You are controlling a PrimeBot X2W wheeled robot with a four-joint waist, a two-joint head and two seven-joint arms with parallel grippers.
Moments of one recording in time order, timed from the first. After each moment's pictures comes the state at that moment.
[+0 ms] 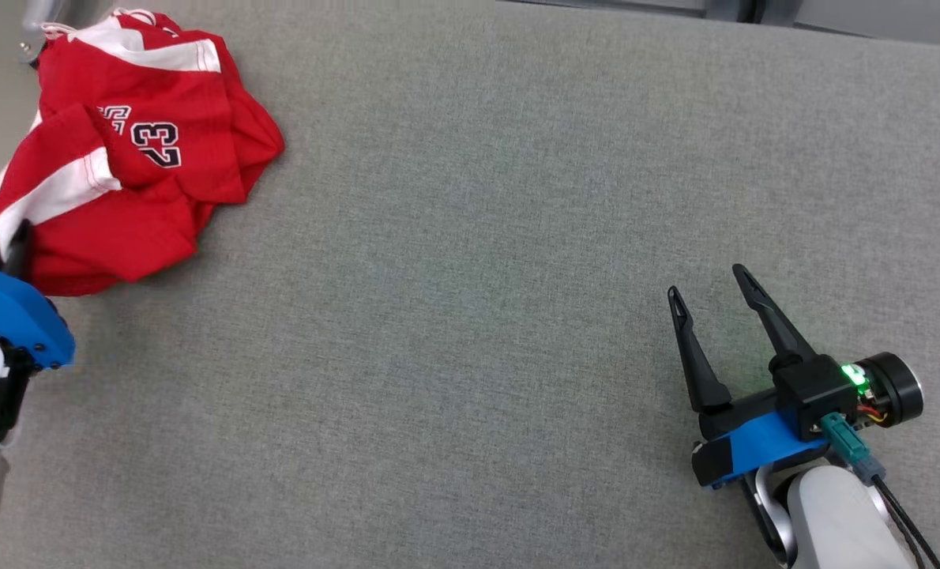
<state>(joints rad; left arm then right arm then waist) -0.68 0.51 -0.28 0.83 -0.64 -0.13 0.03 -0.26 -0.05 0.06 0.24 -0.15 0.13 -0.26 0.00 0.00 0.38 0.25</state>
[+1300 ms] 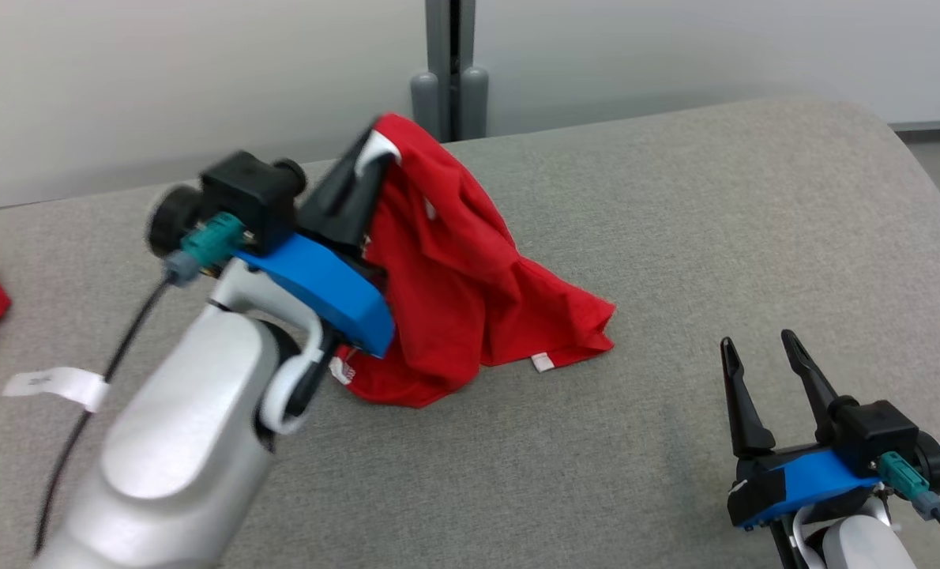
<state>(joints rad) -0.70 0.38 -0.62 0.17 -0.58 -0.01 0.02 -0.15 -0.05 -0.04 0.30 0.04 0.13 -0.26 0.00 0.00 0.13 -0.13</state>
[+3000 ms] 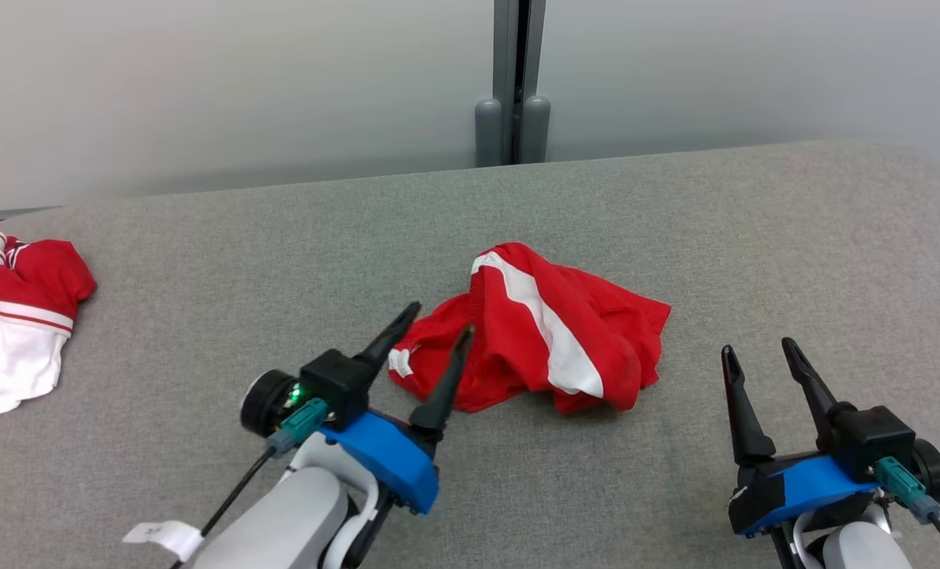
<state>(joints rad) -0.50 0.25 -0.87 0.43 -0.65 0.01 -0.26 -0.16 -0.05 -0.04 0.32 0.03 0.13 -0.26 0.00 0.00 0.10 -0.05</state>
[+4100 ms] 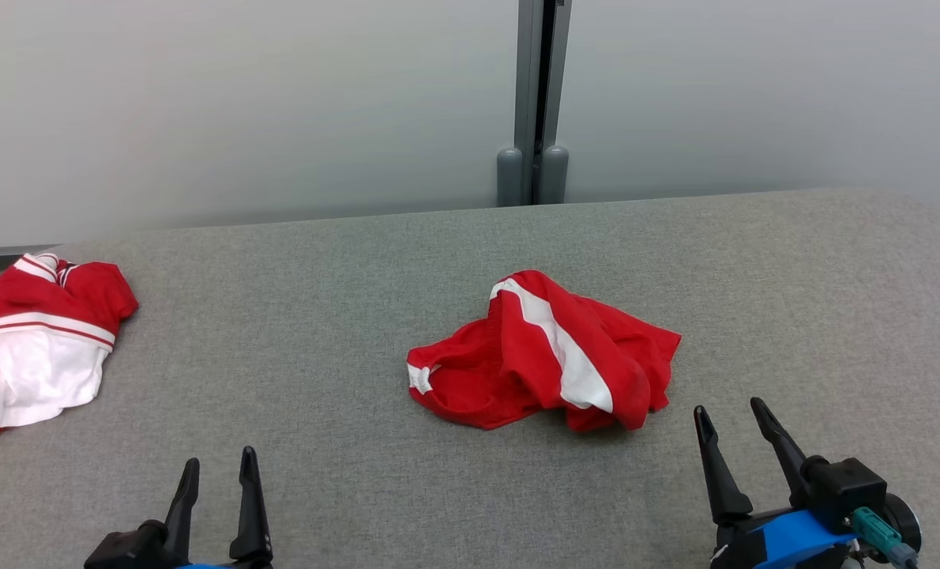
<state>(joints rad) 0.08 0.22 -0.23 0.22 -0.53 0.08 -0.26 -0.05 -0.05 0.03 0.32 0.09 0.13 -0.26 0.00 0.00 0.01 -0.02</state>
